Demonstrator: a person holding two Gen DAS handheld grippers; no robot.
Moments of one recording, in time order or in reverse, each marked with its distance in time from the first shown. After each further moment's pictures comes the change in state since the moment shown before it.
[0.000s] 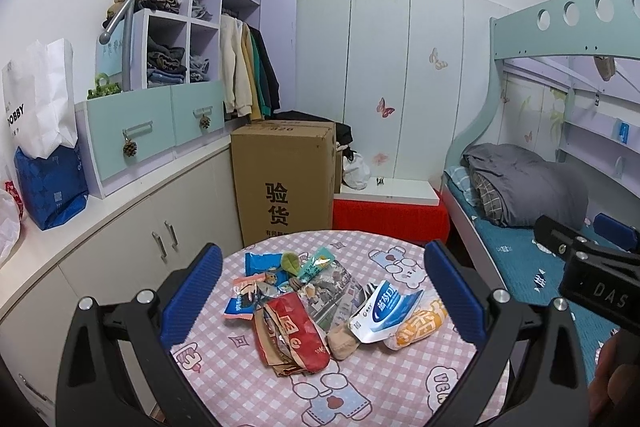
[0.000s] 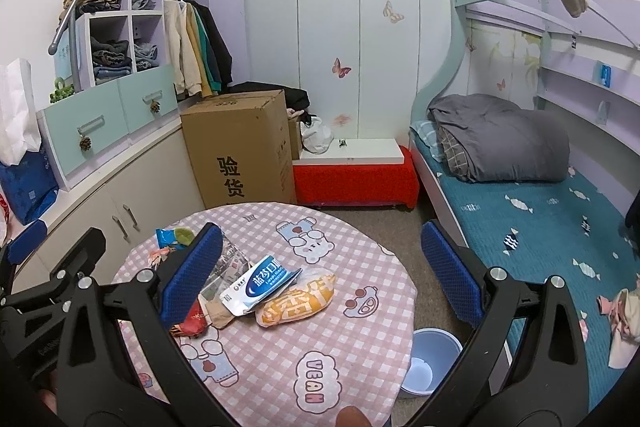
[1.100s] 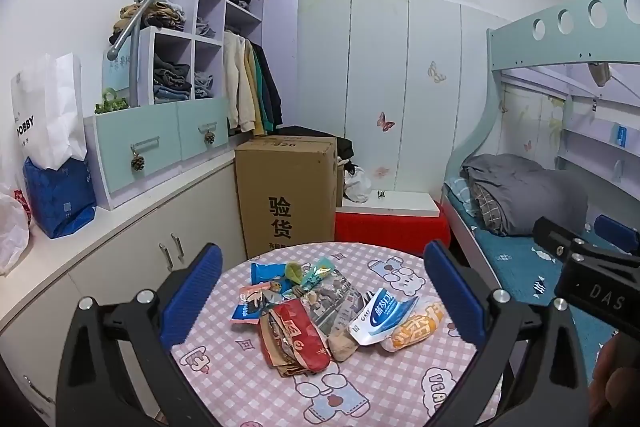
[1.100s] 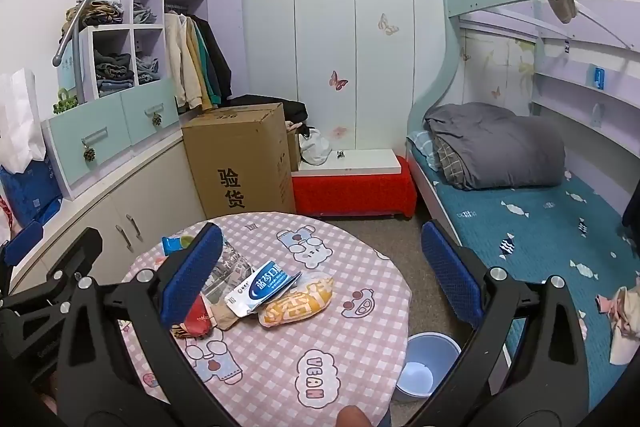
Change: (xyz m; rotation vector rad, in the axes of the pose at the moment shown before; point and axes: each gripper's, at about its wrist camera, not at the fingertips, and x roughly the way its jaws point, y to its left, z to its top) left arm -0.038 -0.002 0.009 0.008 -0.057 0.006; right arm -0.031 -0.003 0.001 0.008 -0.057 0.001
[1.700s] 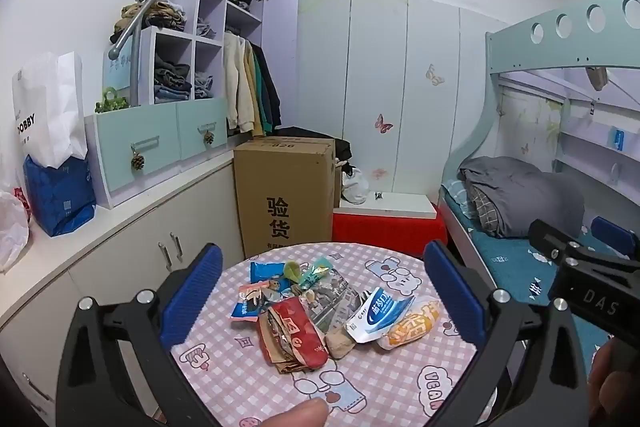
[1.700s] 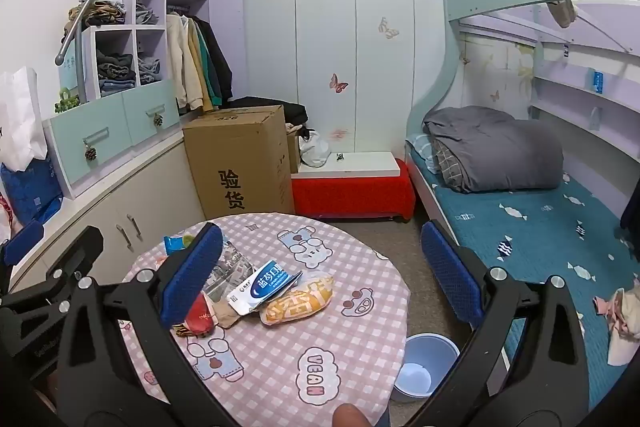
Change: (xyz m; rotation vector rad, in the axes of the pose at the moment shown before) left arm -0.007 0.003 -0.002 -0.030 0.001 -0.014; right arm -0.008 0.003 -0.002 -0.010 -0.006 -0.004
